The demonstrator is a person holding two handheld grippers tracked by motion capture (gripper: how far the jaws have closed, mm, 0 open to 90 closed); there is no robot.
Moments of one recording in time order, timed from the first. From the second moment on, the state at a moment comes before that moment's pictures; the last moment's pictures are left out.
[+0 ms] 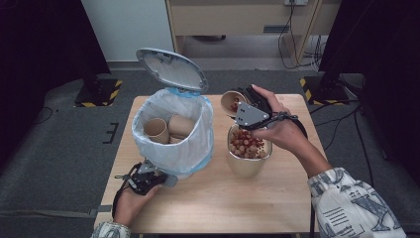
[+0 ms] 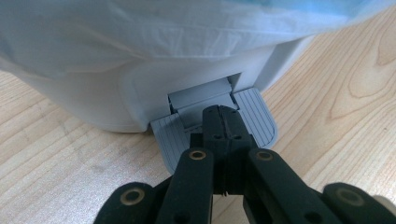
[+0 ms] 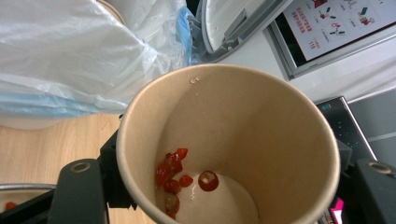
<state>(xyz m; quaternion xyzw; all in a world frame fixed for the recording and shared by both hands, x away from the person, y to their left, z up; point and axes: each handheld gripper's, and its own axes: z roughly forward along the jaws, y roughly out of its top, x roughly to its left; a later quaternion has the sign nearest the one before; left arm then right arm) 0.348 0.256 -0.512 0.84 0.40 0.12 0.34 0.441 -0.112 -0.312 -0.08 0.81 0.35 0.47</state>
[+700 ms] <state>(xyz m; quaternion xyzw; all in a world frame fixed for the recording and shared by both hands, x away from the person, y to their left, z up) 0.348 0.256 -0.512 0.84 0.40 0.12 0.34 0.437 -0.097 -0.300 -0.07 0.81 0.38 0.44</state>
